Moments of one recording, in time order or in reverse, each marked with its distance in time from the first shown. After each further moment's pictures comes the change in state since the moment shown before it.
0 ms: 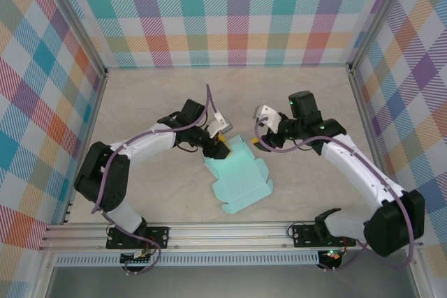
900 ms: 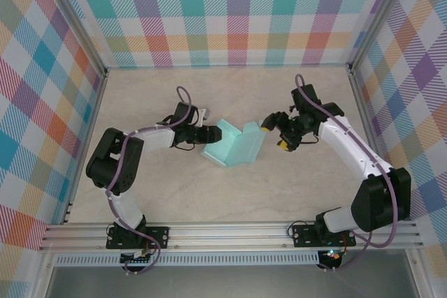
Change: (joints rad) left arm 0.116 0.146 -0.102 0.336 -0.290 -0.679; right arm -0.105 0.205 0.152 -0.356 0.053 1.532
